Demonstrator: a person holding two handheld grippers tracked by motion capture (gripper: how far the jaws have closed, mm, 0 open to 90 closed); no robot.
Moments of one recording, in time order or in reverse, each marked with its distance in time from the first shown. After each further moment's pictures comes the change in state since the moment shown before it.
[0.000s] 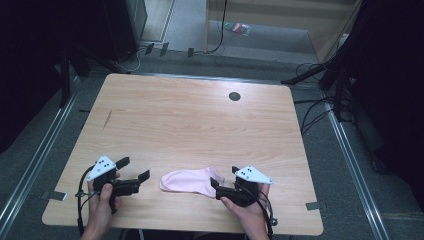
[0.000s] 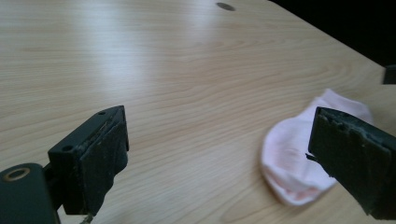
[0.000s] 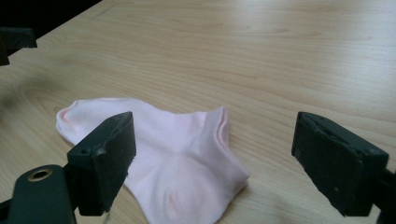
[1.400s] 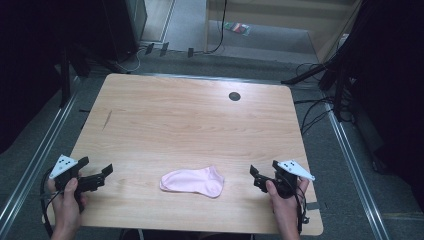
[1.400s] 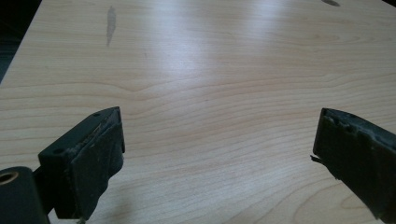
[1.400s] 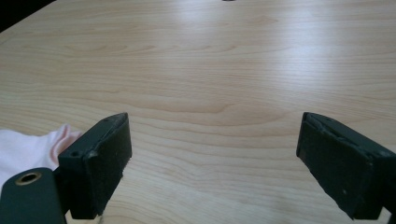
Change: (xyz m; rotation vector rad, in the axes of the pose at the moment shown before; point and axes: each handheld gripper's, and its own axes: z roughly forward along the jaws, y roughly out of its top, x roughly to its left) left arm 0.080 -0.016 -0.041 0.004 0.239 -0.057; right arm -0.093 0.001 -0.041 -0.058 -0.221 0.113
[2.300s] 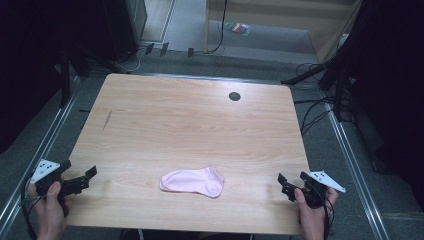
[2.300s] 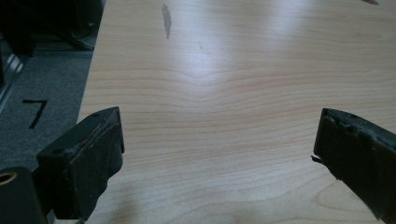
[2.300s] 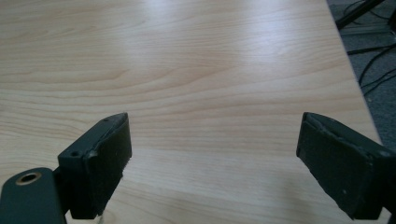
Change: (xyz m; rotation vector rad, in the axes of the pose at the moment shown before) left arm 0.033 -0.007 -0.023 -0.002 0.086 -0.012; right arm -0.072 -0.023 -0.035 0.028 -0.122 0.065
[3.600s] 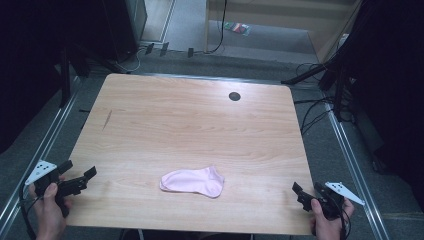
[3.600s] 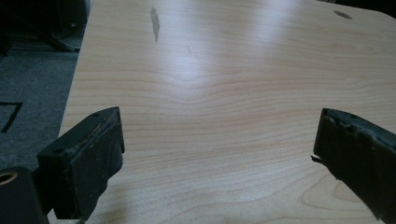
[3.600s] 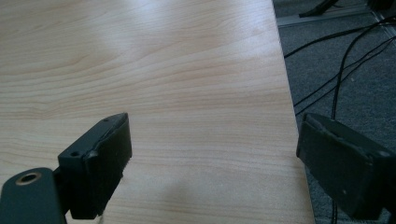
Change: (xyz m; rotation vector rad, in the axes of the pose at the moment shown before) left arm 0.005 -0.003 -0.001 -0.026 -0.073 -0.036; right arm -0.040 -0.020 -0.024 0.007 -0.031 0.077
